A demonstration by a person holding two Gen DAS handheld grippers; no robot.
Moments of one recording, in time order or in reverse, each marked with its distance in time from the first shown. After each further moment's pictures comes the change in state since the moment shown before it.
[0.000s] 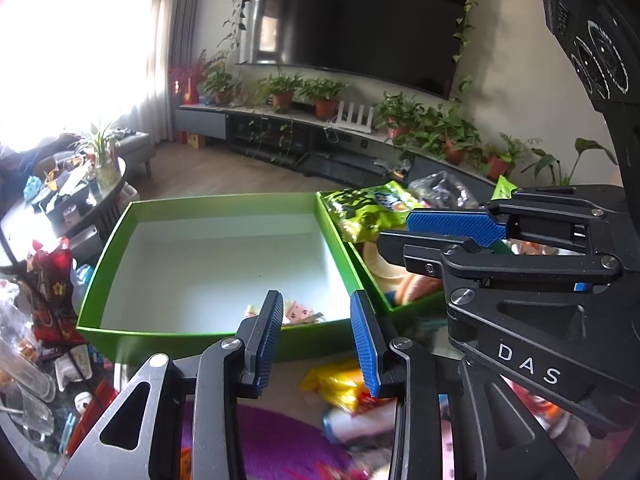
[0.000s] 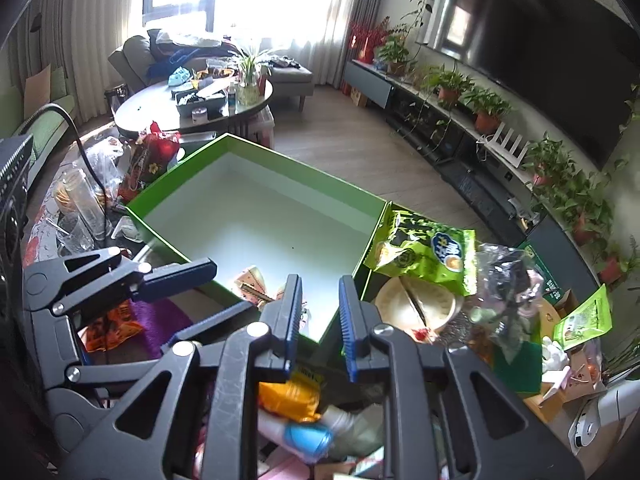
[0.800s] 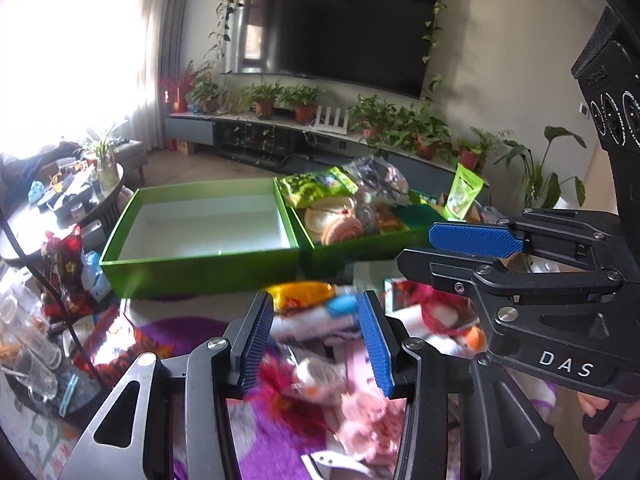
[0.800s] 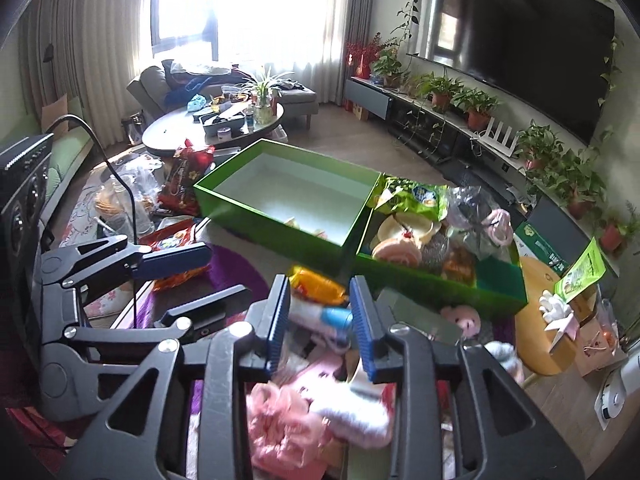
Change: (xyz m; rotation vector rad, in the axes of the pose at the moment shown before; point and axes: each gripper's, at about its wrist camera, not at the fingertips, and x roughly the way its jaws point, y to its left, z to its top) left arm -0.096 -0.060 -0.060 0.034 -0.009 -0.029; right arm -0.114 0.006 -0.094 0.080 -0.069 0.070
